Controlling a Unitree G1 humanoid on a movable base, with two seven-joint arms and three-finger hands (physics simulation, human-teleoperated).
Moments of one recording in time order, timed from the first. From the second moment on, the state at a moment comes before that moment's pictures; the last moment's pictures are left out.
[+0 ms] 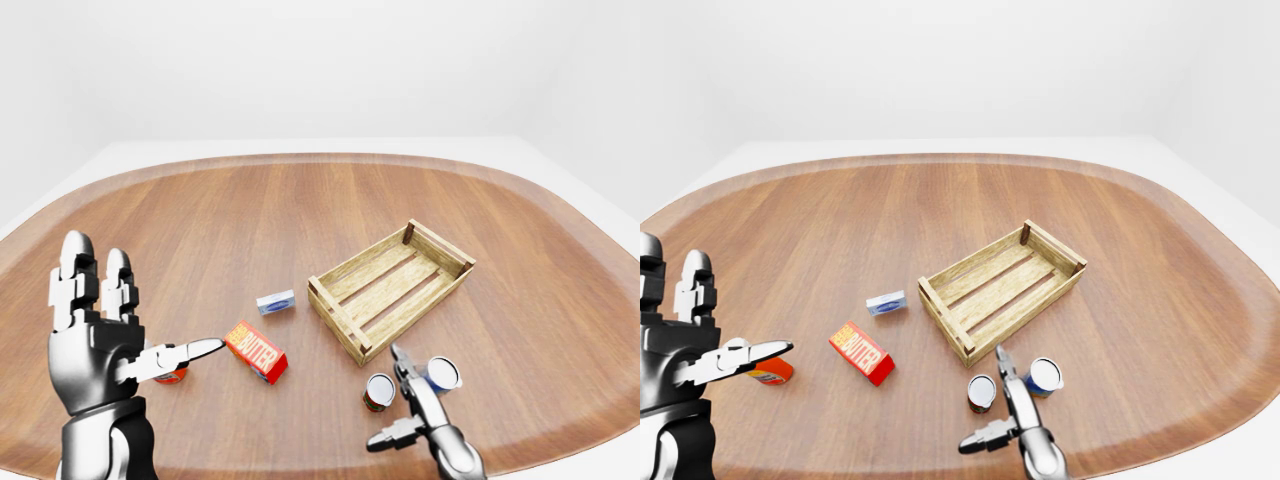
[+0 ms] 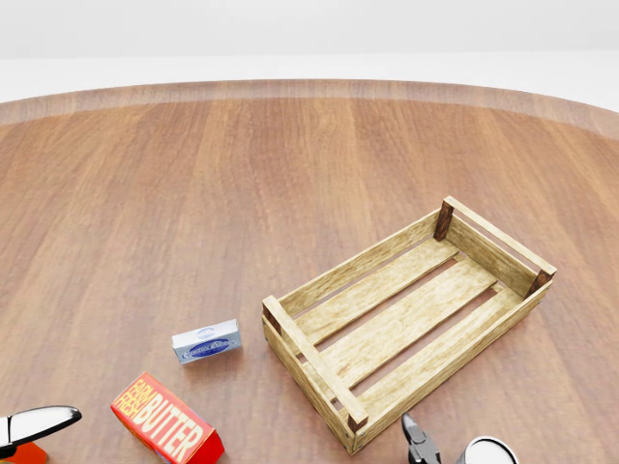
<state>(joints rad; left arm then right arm) 0.24 -0.06 0.40 -0.70 -0.22 0.09 -0.12 0.30 -0.04 0.04 0.28 -0.18 -0.09 0.18</state>
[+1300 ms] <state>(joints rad) 0.26 -0.07 0.40 -0.71 -0.22 0.09 -0.14 0.42 -0.05 0.05 0.01 -0.09 -0.09 0.27</state>
